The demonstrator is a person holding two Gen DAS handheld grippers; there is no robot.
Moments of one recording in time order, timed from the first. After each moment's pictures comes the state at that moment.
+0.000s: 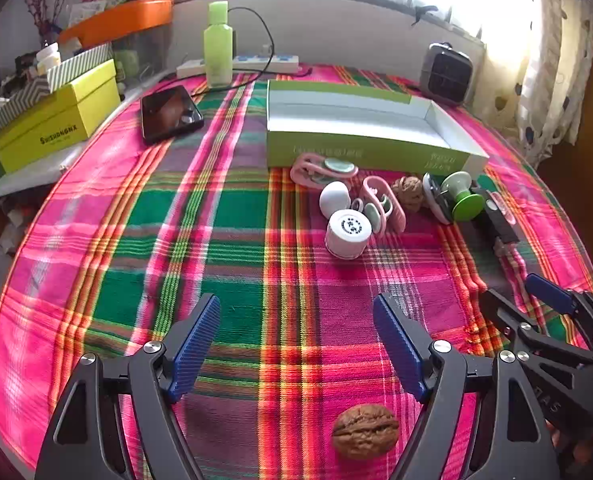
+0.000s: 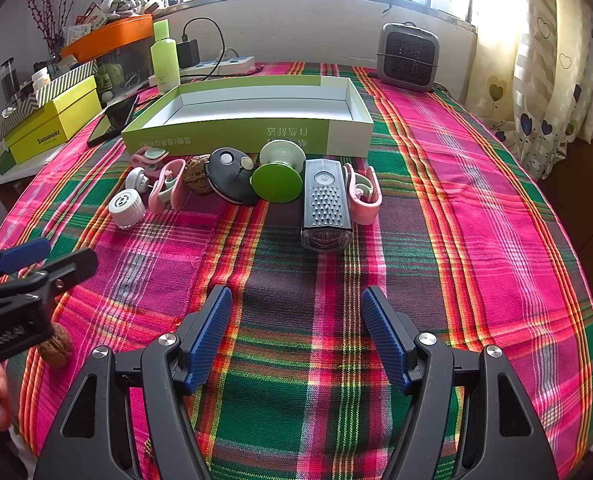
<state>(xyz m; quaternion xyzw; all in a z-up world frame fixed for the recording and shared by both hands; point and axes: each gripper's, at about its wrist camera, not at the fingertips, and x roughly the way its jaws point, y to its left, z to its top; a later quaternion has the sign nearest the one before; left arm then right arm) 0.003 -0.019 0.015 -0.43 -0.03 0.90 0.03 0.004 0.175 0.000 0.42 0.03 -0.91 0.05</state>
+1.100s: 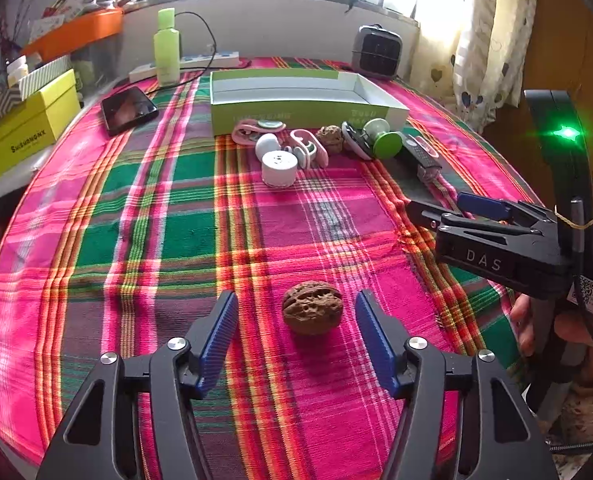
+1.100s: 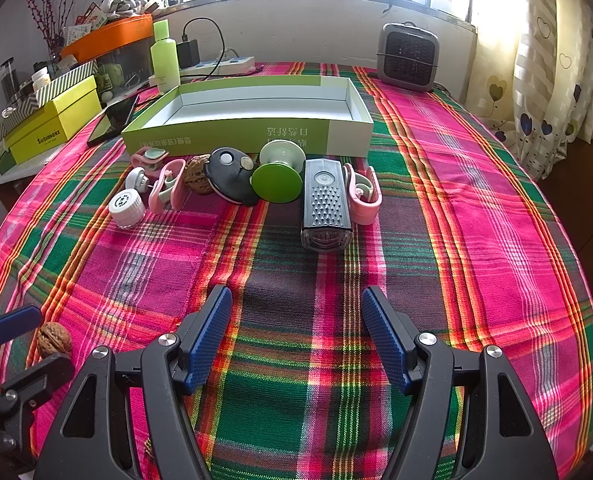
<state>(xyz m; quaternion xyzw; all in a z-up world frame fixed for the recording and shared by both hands) 0.062 -0.008 0.009 -0.43 0.00 0.89 0.13 0.004 0.173 -0.001 0.42 0.03 -0.91 0.05</state>
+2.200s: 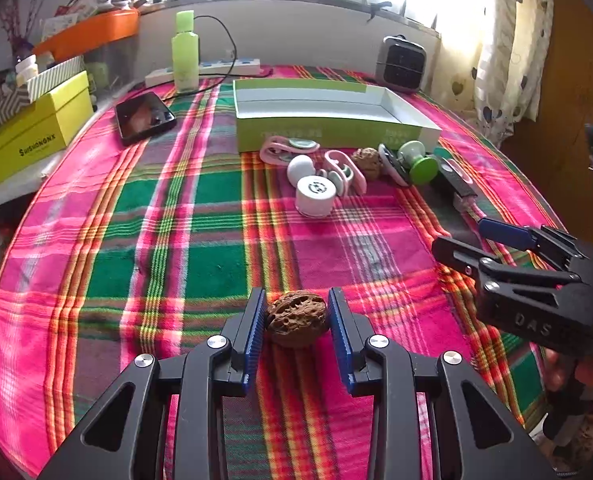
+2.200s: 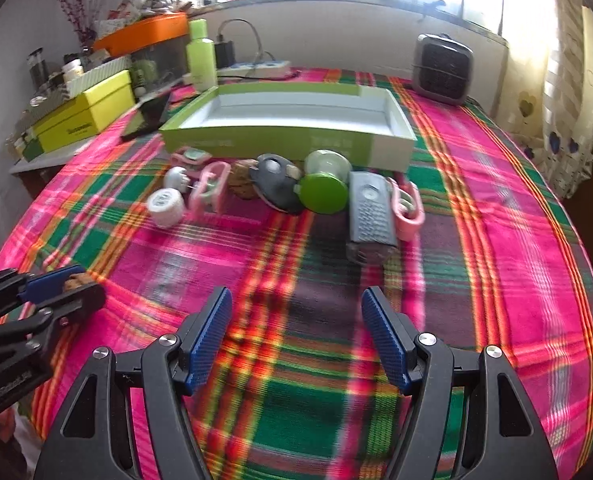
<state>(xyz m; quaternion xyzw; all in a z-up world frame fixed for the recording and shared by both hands) 0.031 -0.021 0.008 -0.42 -0.01 0.90 0.09 0.002 0.159 0.007 0.41 0.04 -0.91 0.12</state>
